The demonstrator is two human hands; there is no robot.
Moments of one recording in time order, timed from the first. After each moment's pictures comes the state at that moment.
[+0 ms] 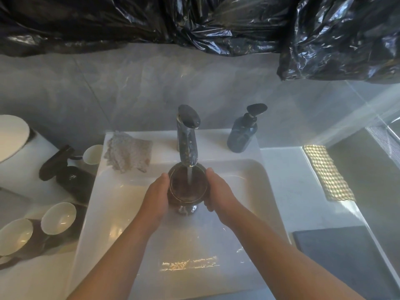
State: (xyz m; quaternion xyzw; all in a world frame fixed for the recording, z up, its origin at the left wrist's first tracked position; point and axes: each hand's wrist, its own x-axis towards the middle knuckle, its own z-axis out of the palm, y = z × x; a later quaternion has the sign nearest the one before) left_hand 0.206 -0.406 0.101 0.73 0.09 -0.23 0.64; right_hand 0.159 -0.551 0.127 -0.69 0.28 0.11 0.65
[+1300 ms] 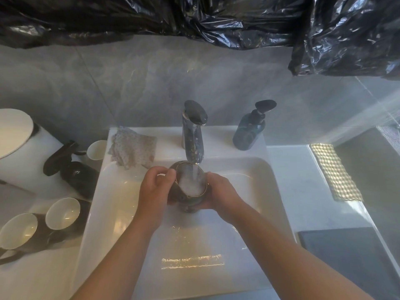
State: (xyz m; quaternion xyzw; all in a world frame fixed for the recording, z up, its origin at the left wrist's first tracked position) left_hand 0.209 -0.395 0.099 0.72 0.06 -0.14 0.68; right_hand 0.175 -0.555 0.076 -0.59 0.30 0.13 0.74
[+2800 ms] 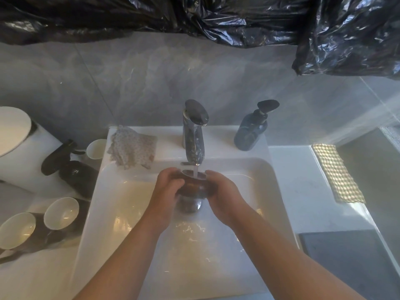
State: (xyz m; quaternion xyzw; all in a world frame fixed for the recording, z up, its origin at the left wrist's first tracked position) left_hand 0.207 -0.411 0.089 0.62 0.08 -0.24 0.75; right_hand 0.177 -0.557 0.057 -0.48 0.32 0.05 0.82
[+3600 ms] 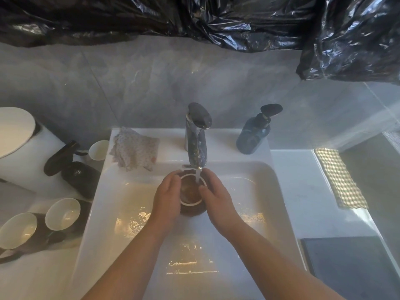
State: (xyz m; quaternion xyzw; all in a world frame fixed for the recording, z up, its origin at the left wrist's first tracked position) left_hand 0.203 -0.419 0.092 0.72 0.09 -0.16 0.67; right_hand 0.159 -0.539 0.073 -0.73 0.18 0.02 0.66
